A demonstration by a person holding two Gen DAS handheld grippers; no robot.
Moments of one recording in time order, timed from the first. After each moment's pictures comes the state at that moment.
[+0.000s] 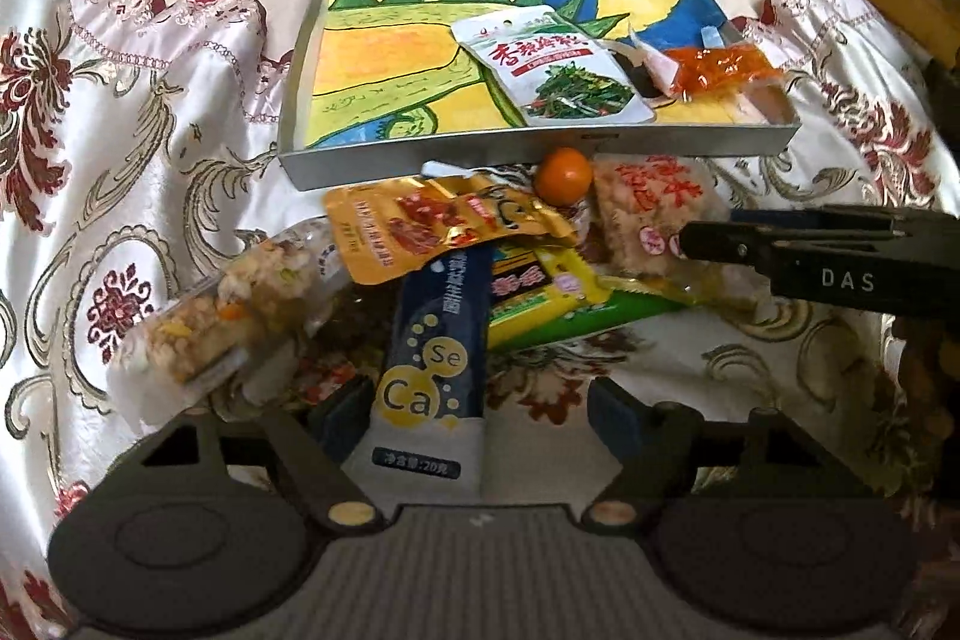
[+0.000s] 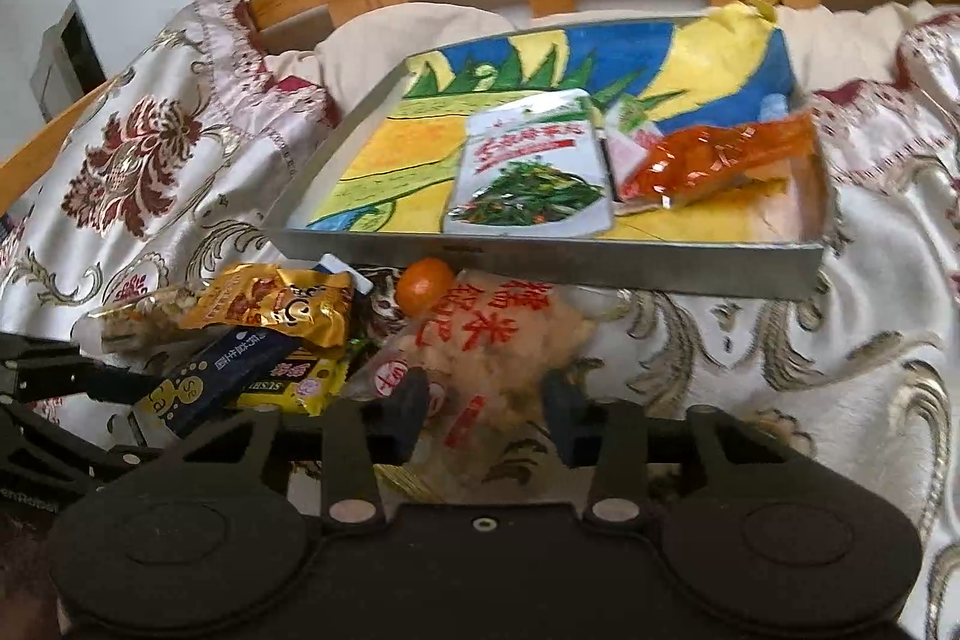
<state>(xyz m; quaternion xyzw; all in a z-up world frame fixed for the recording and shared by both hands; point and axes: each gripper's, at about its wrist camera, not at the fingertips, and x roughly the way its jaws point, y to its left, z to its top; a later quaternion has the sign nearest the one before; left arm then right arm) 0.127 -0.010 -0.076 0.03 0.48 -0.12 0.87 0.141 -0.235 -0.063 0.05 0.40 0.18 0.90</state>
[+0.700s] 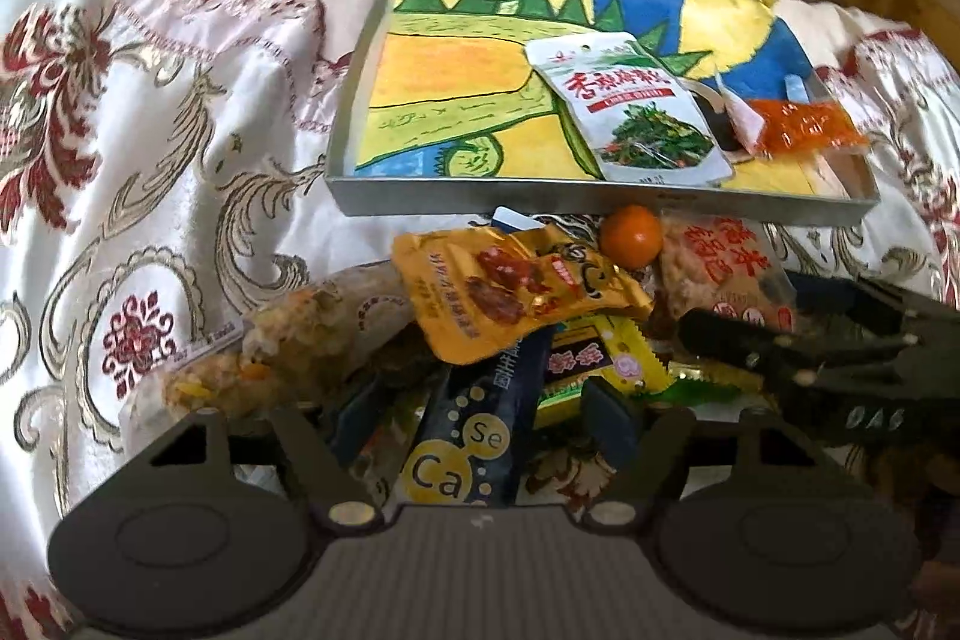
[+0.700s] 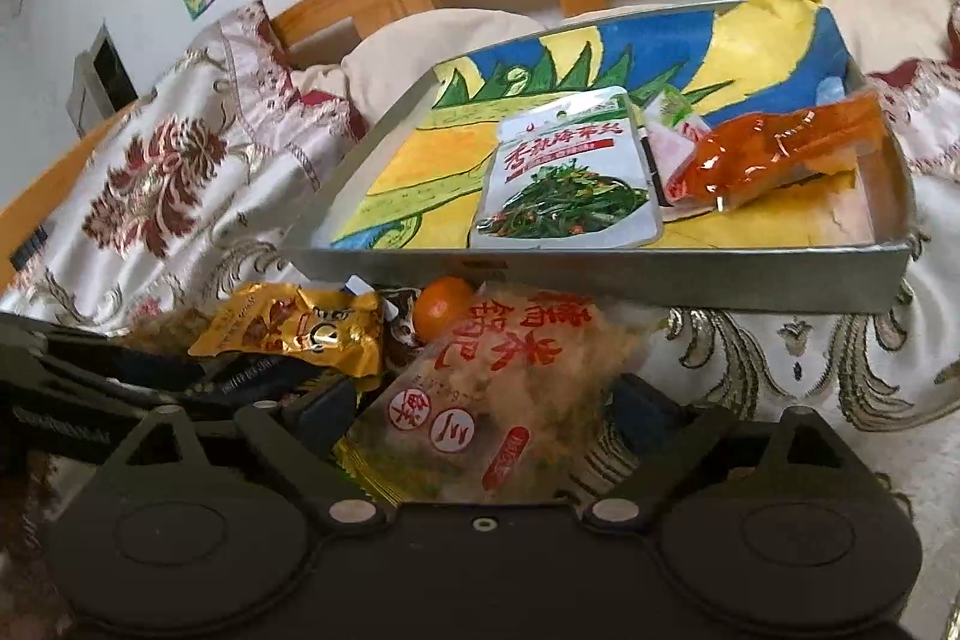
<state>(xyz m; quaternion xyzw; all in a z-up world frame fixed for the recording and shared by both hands) 0.162 -0.004 -0.079 -0.01 0.48 -0.06 0.88 0.165 -0.227 -0.087 0.07 0.37 0.23 0.90</state>
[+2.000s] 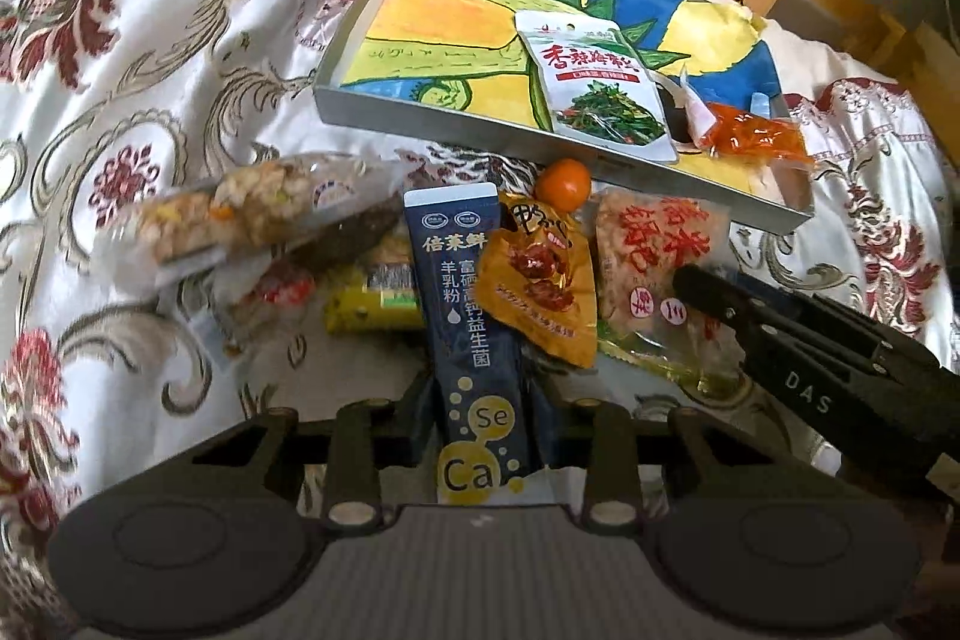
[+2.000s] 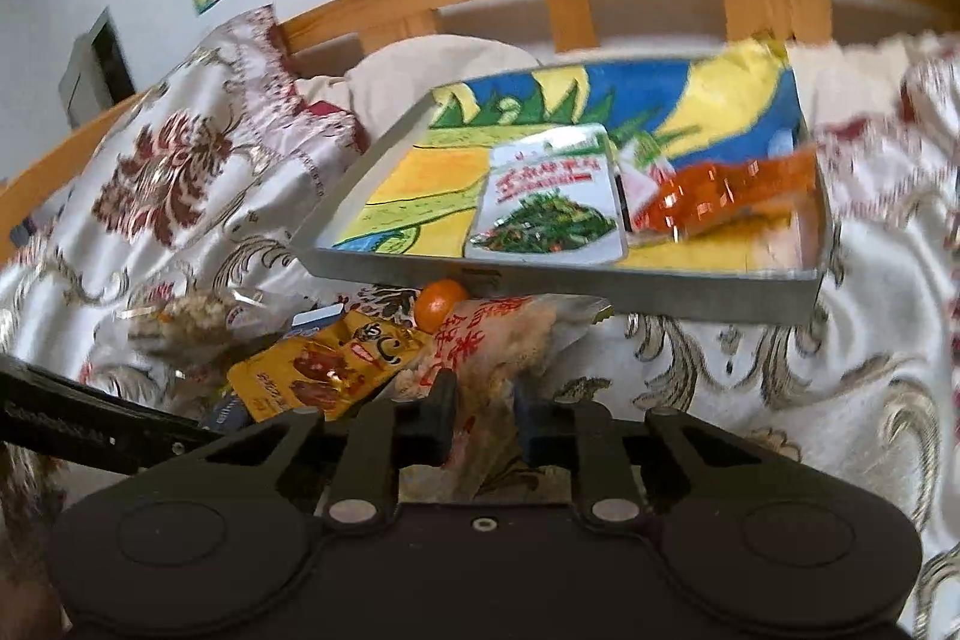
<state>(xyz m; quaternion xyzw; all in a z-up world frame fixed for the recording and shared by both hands) 0.120 -0.006 -0.067 -0.12 0.51 -0.06 0.85 0.128 -0.235 -0.054 0.03 0.35 0.21 0.91</state>
